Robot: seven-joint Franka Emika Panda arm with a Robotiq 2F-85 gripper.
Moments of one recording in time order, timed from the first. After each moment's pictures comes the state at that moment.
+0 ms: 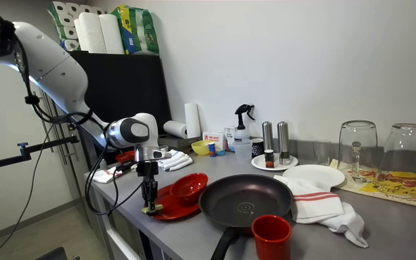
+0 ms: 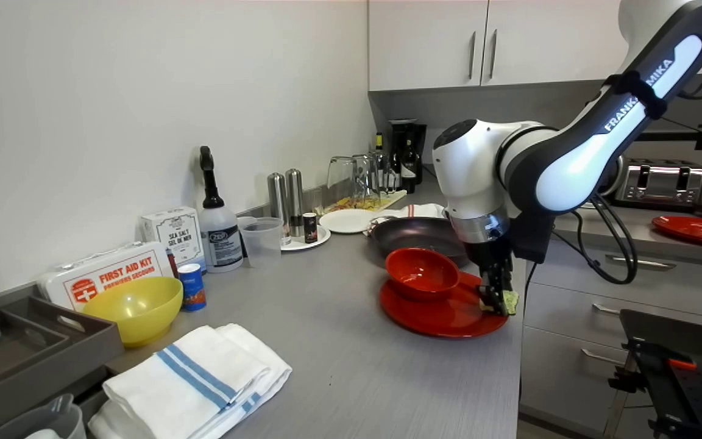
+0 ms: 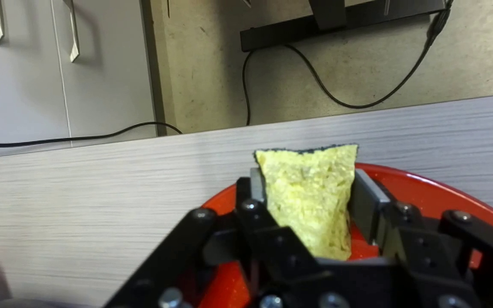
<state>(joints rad) 0.12 0.21 0.00 -2.29 -0.33 2.16 0.51</state>
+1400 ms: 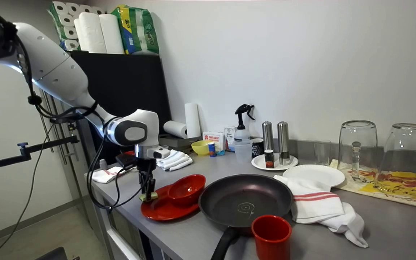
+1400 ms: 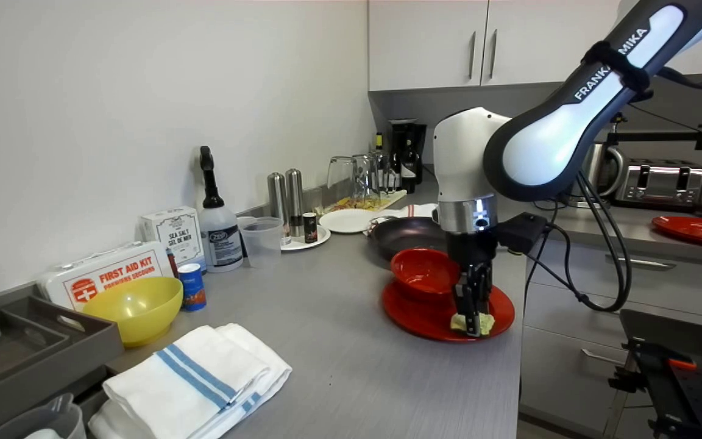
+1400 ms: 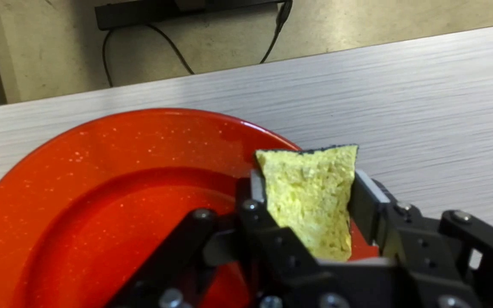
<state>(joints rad) 0.10 0.21 0.06 -2.28 0.09 2.33 0.23</state>
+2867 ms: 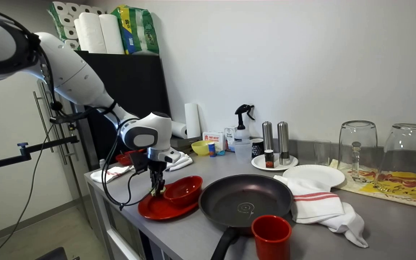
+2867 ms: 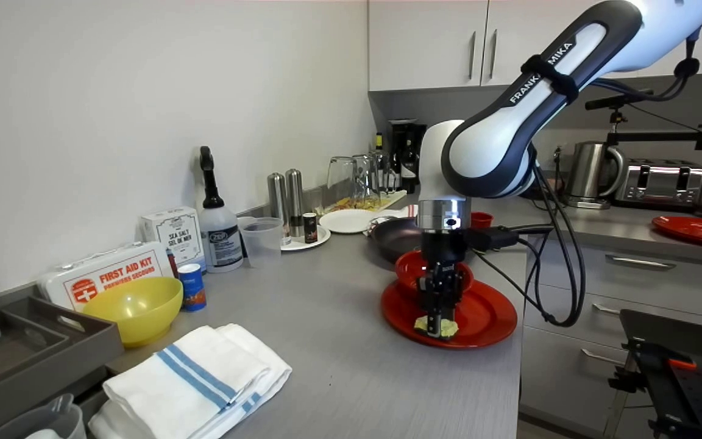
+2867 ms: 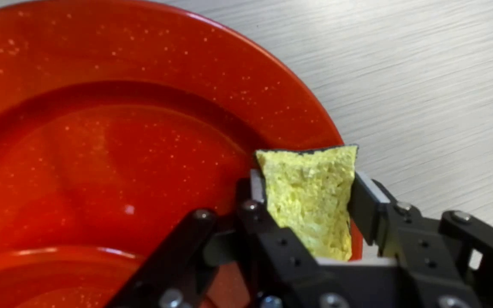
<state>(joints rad) 0.05 0.33 0.08 -2.17 0.37 2.39 0.07</state>
